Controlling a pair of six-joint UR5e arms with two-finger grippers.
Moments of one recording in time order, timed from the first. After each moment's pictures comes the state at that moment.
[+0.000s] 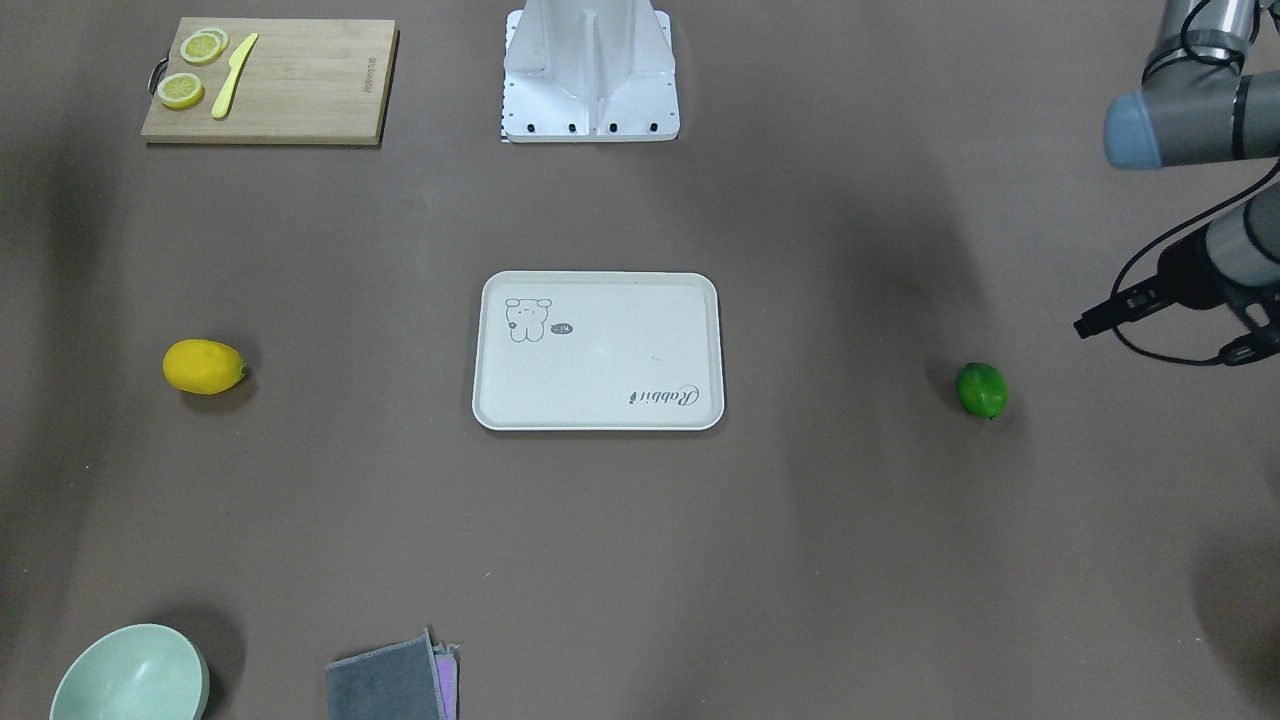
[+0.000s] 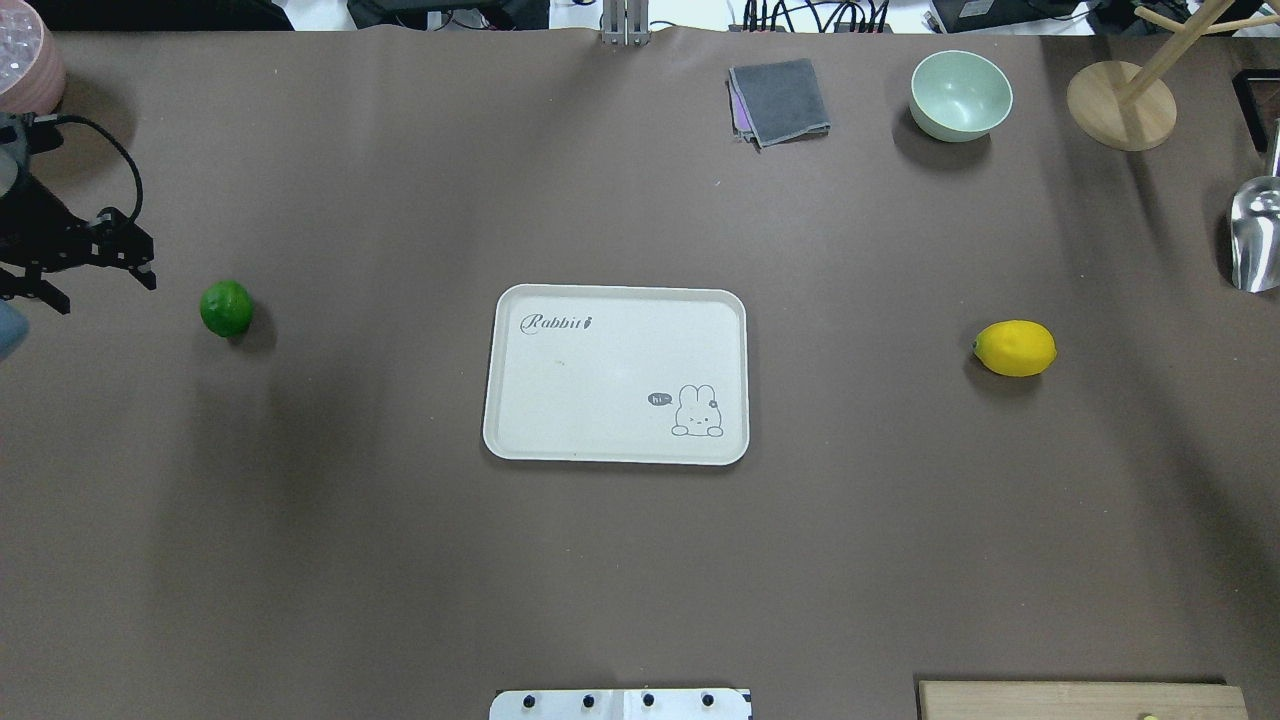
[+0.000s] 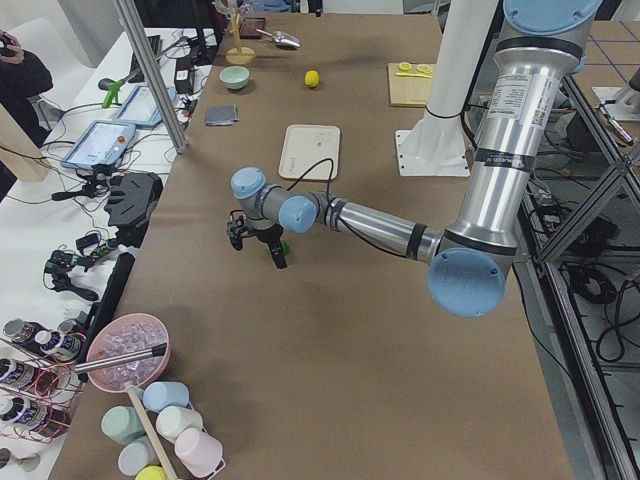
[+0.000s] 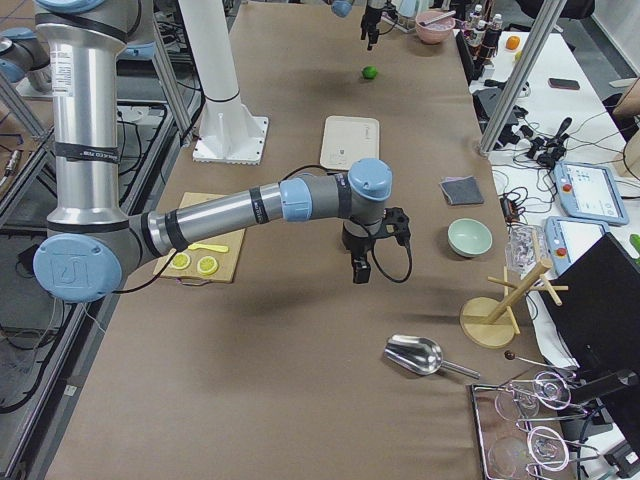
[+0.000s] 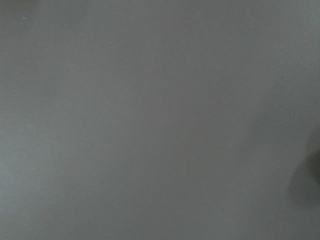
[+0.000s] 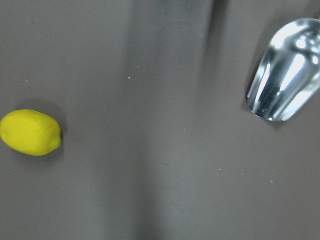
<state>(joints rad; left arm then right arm) -1.10 -1.80 -1.60 -1.65 -2.34 -0.88 1.36 -1.60 1.91 -1.69 2.35 0.01</state>
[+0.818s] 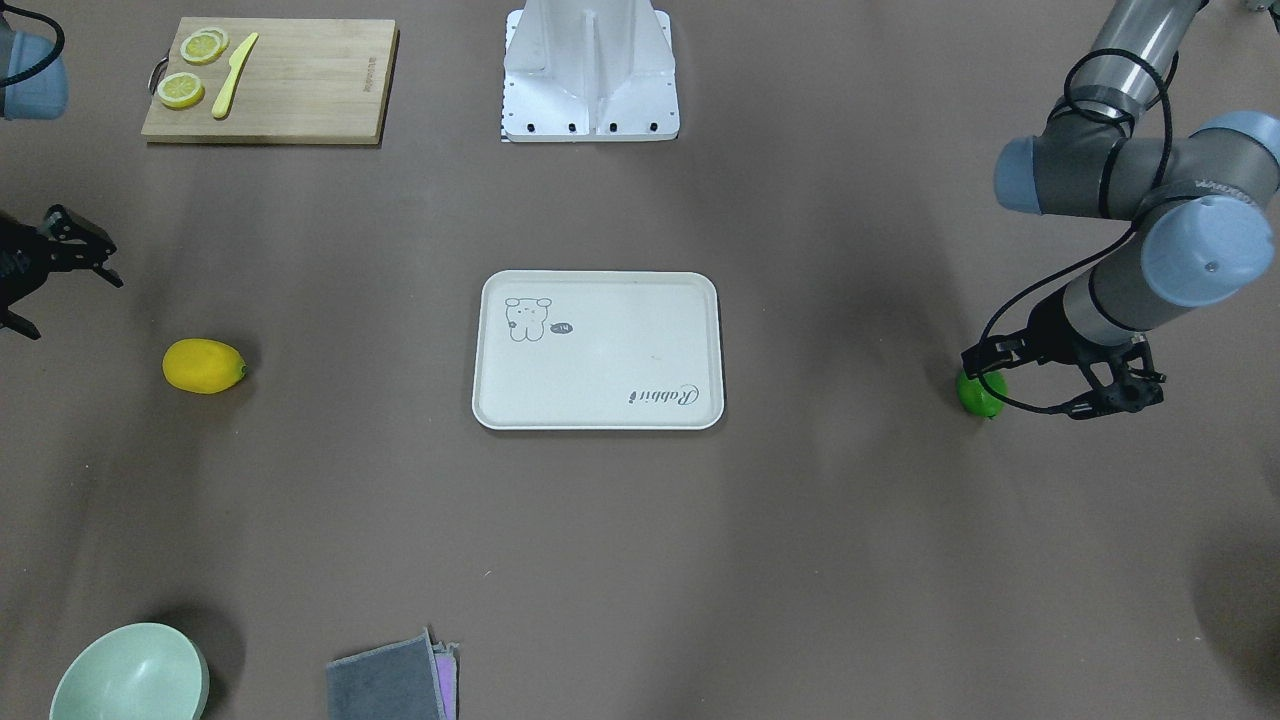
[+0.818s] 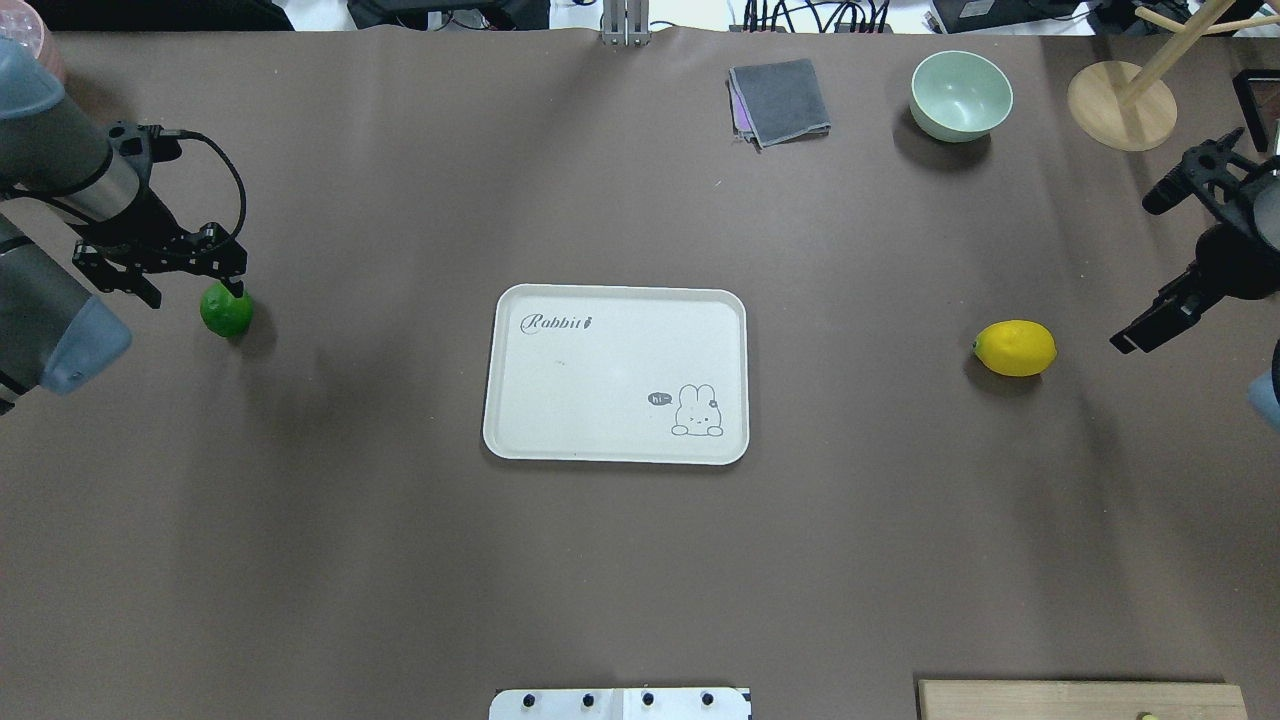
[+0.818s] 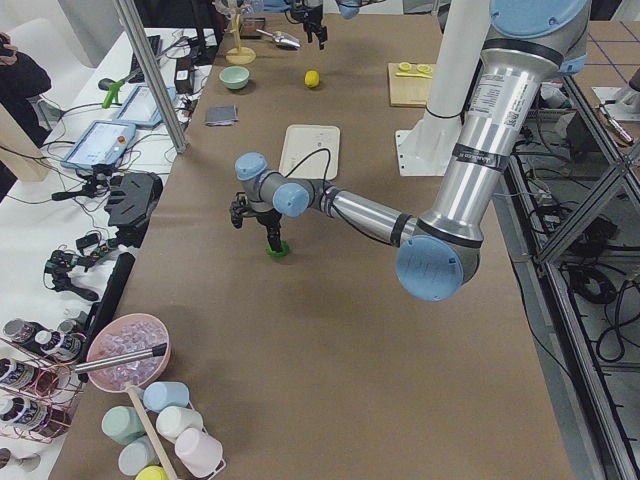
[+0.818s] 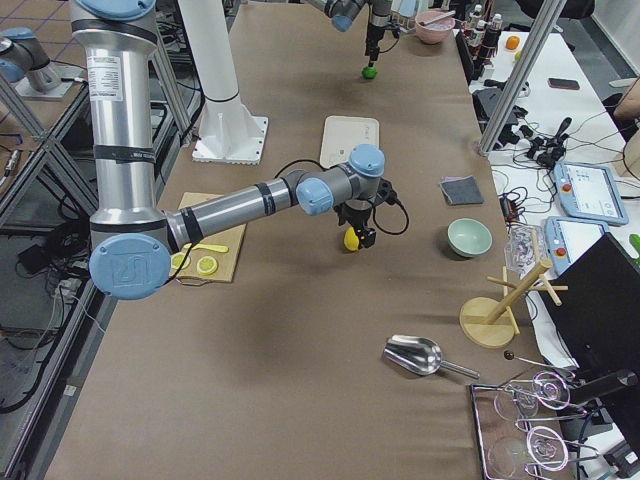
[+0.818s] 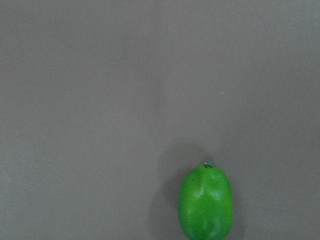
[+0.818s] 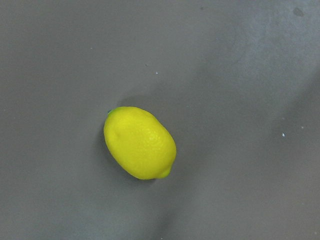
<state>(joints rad) -0.99 -1.88 -1.55 -1.70 -2.27 -0.85 1.09 -1.54 1.85 -1.44 2.29 -0.08</state>
